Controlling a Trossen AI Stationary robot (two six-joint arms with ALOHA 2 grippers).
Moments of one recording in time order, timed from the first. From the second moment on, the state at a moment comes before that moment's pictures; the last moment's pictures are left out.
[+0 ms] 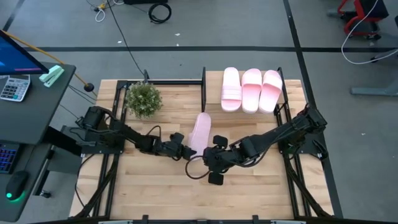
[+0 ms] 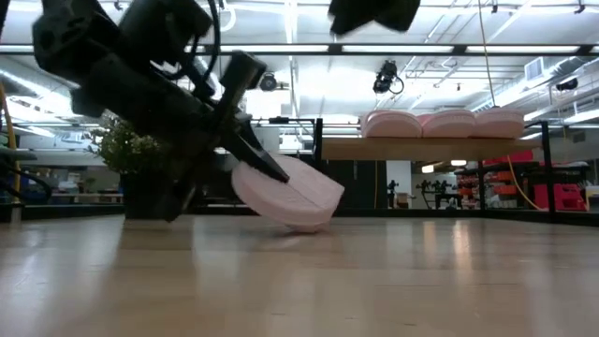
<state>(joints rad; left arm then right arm) -0.27 1.77 0.61 0.66 -0.30 -1.34 0.40 1.76 1.51 -0.70 0.28 0.51</state>
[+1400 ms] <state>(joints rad) 0.07 1.74 1.53 -0.43 -0.29 -1.08 0.63 1.43 1.51 -0.87 0.50 0.51</state>
